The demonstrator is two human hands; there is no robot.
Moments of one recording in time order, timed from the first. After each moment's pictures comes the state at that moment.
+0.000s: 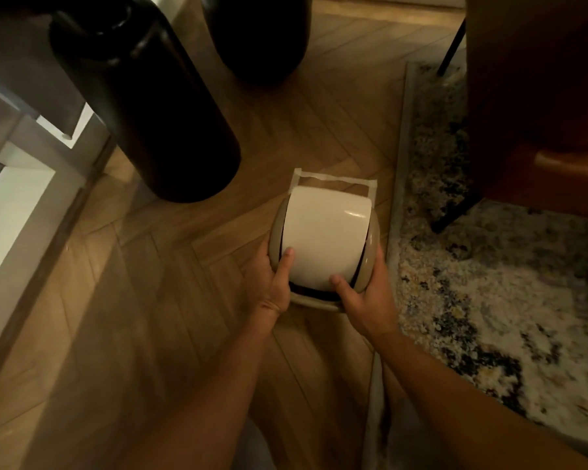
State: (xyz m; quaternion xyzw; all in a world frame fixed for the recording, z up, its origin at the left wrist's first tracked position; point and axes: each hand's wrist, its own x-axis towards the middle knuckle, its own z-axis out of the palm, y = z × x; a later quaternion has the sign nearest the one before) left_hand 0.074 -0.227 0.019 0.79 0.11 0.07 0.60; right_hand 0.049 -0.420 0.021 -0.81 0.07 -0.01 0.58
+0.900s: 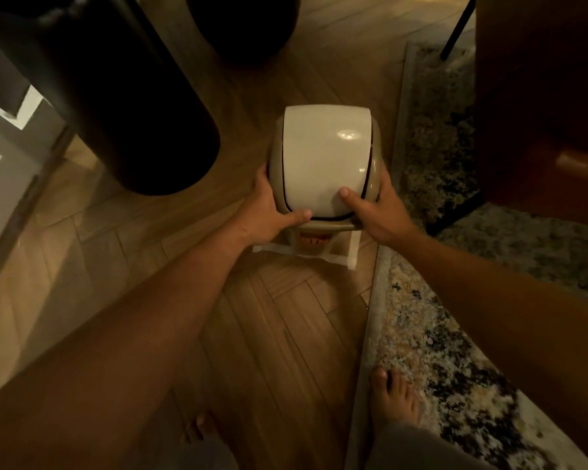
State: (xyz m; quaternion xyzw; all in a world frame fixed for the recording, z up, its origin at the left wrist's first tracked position) left_hand 0.228 -0.229 0.005 0.85 0.00 -0.14 0.51; right_hand 0.226 -0.481 0.012 -0.80 0.01 0.06 0.59
